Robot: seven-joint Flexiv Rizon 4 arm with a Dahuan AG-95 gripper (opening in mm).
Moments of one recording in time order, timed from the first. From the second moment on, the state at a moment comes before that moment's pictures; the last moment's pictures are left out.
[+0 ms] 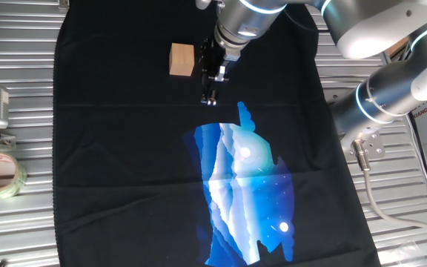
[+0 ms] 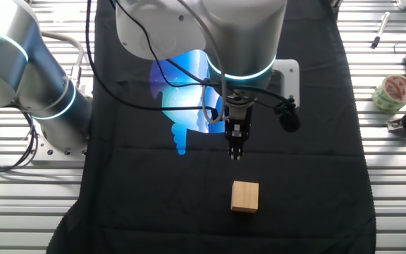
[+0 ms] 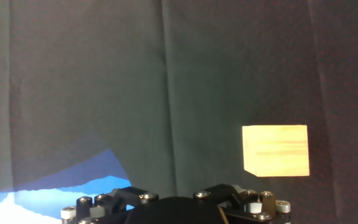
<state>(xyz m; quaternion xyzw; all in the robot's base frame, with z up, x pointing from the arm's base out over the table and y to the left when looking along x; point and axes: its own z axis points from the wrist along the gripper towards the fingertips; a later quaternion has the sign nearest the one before) 0.436 -0.081 0.123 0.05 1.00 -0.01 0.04</state>
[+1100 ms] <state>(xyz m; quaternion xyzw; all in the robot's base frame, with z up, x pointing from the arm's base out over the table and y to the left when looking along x) 0.429 -0.099 0.124 0.03 1.00 0.00 0.03</state>
